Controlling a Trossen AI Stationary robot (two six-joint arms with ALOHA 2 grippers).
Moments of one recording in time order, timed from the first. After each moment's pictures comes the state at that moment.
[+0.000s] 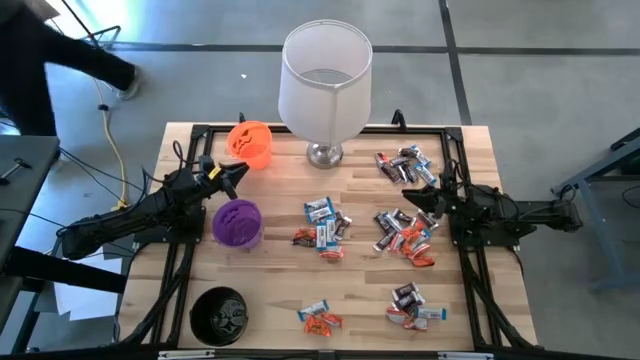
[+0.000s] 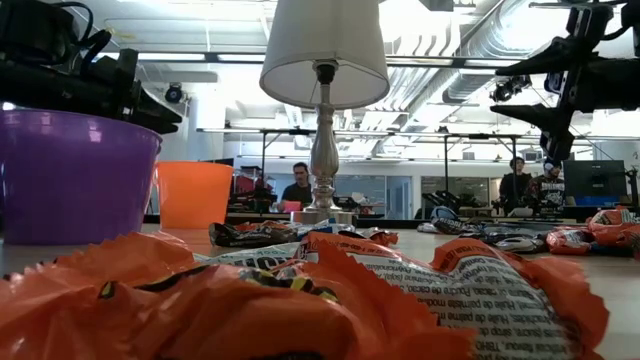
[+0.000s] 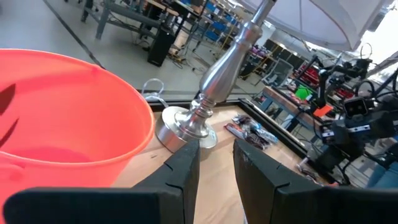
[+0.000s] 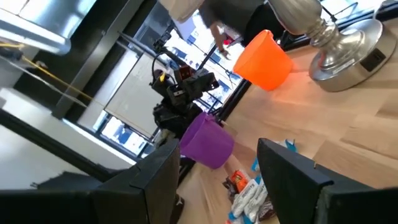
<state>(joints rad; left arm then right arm) 0.44 0.17 0.02 0.07 -0.21 -0.52 0.00 0.01 0.01 0.05 0.23 0.93</state>
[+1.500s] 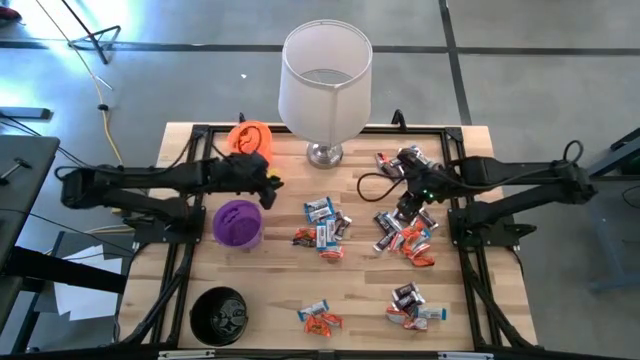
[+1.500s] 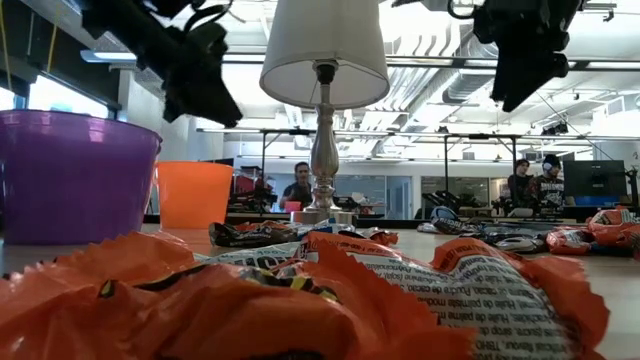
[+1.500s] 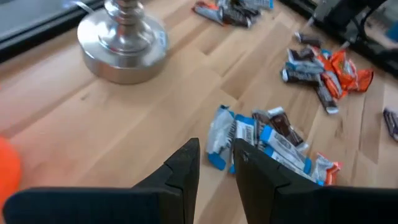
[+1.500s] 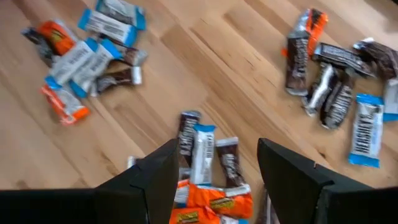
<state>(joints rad) 0.18 1.07 0.68 -0.26 -0.16 -0.45 0.00 1.06 1.02 -1.10 0.25 0.72</state>
